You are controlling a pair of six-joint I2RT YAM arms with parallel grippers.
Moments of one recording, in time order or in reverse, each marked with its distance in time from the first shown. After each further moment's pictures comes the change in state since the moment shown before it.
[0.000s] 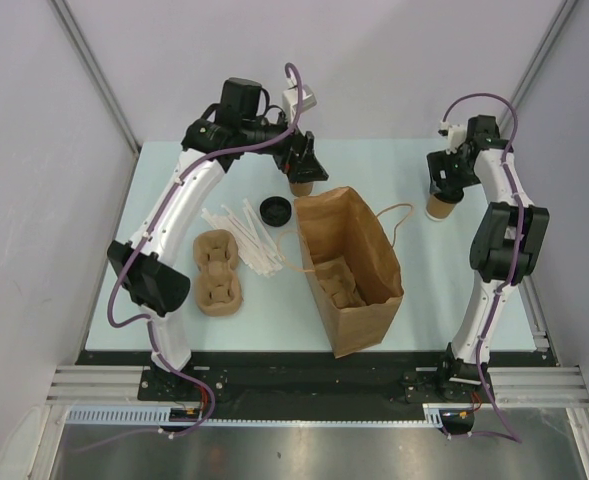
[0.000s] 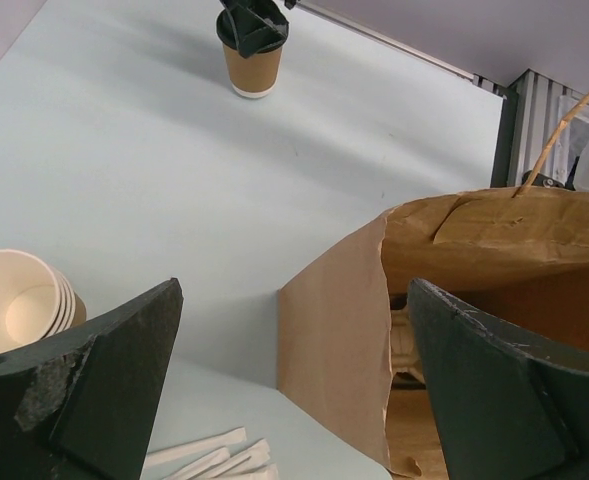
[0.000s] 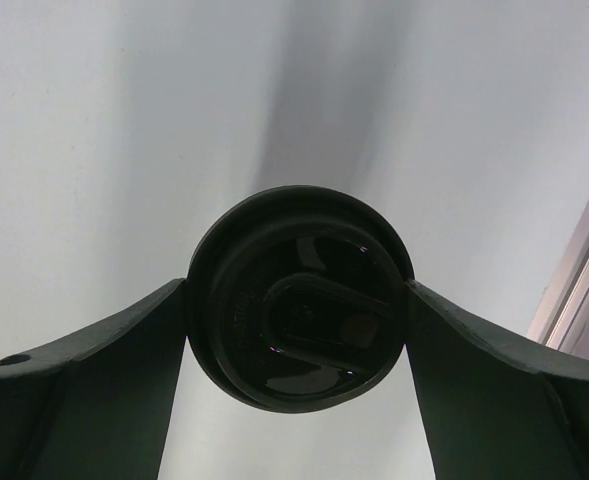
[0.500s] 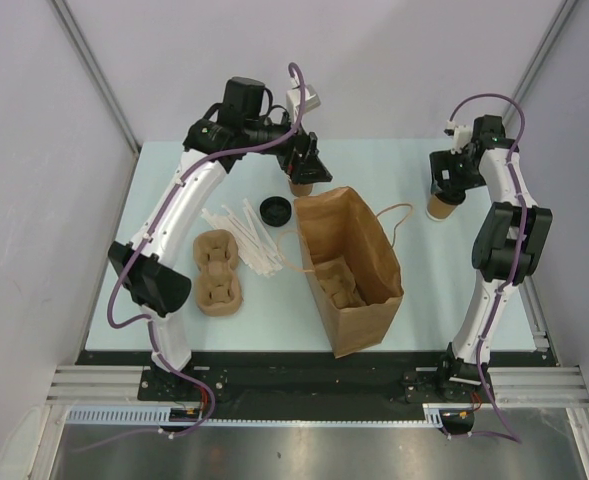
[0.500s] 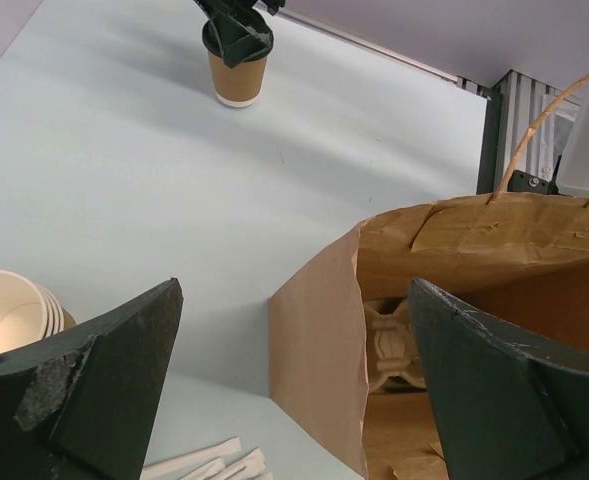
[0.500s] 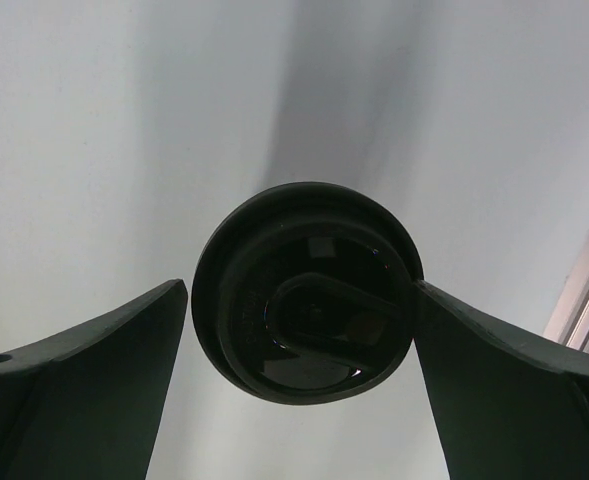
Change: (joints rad) left arm -0.022 0.001 0.019 -0.003 0.018 0.000; right arm -0.020 0.000 0.013 -0.037 -0.038 0.032
